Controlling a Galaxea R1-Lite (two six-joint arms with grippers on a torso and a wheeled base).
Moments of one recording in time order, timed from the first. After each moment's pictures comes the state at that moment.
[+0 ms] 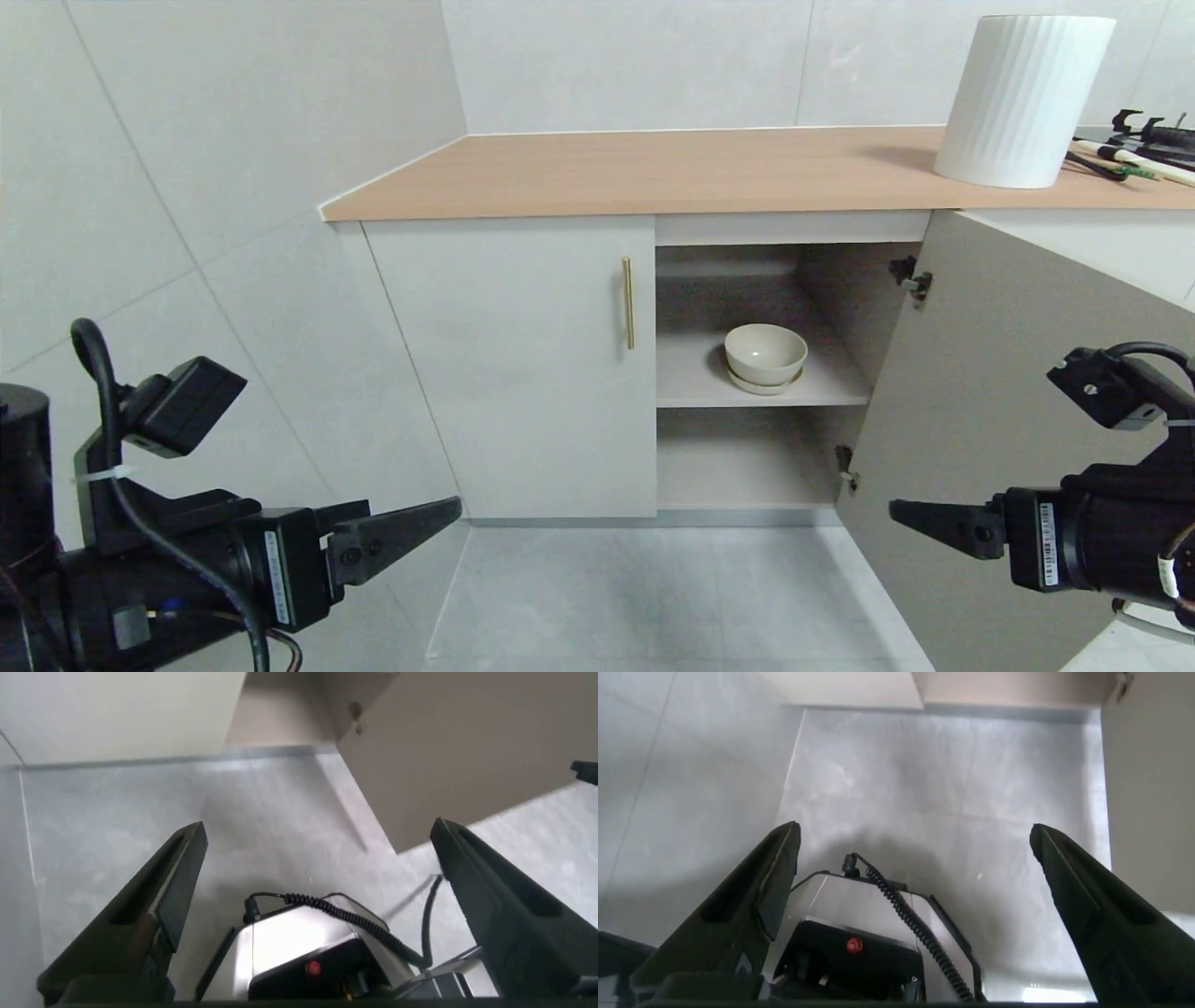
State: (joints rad) left arm -0.49 1.17 -0.55 -0.18 -0.07 -0.44; right arm 0.58 1.26 -0.68 0.01 -0.13 0.41
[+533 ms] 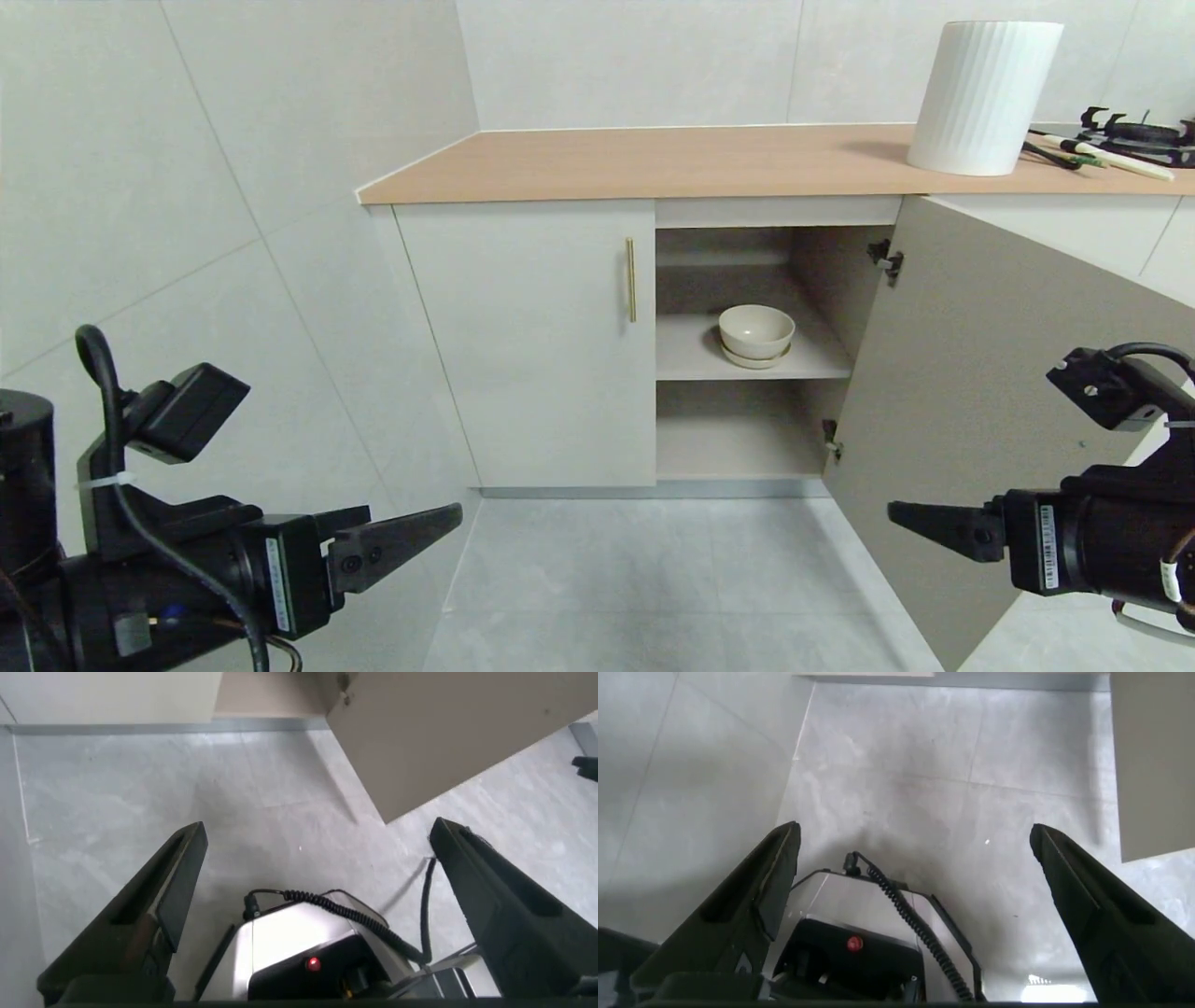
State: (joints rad) left arm -0.49 1.17 -0.55 -0.18 -0.07 -0.44; right arm 0.58 1.25 -0.68 0.01 -0.13 0.41
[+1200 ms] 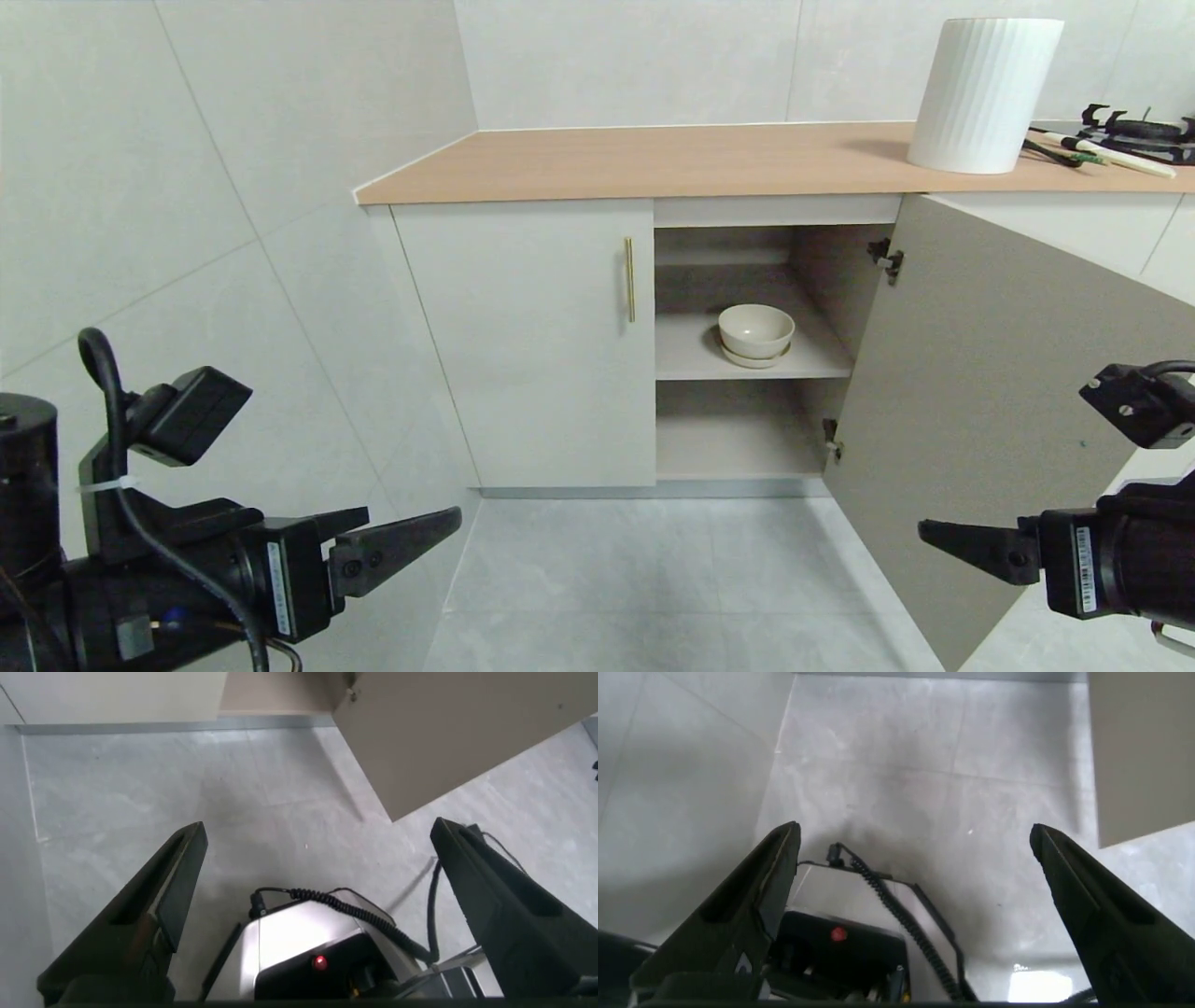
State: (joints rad) left arm -0.49 1.16 -0.54 -0.18 -0.07 -0.43; right arm 0.56 1.20 -0.65 0.06 -0.15 0.38
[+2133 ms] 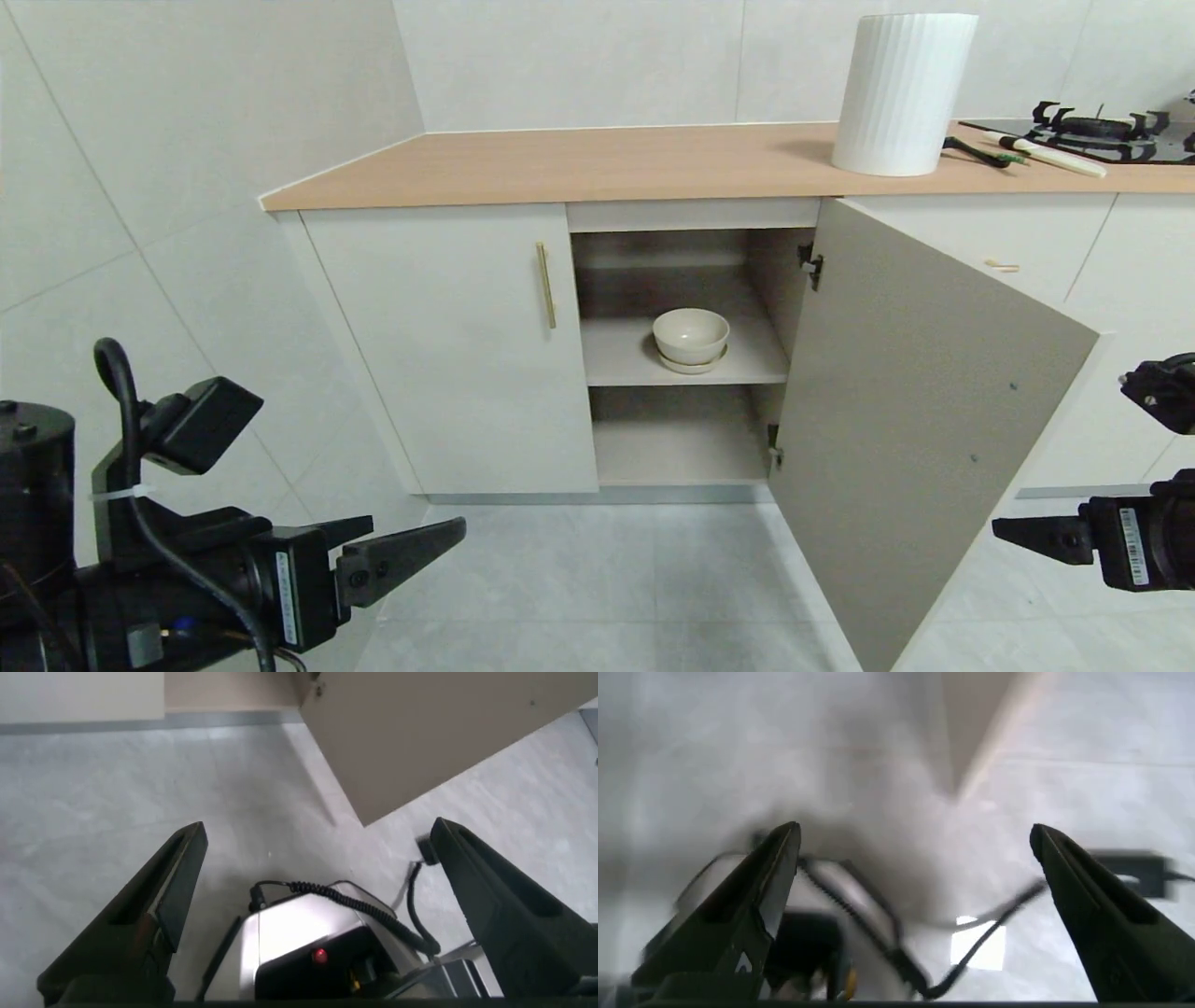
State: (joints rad) left arm -0.49 1.17 -0.53 -0.19 -0.07 -0.43; right arm 0.31 1.22 -0.73 0.26 -0.15 0.22
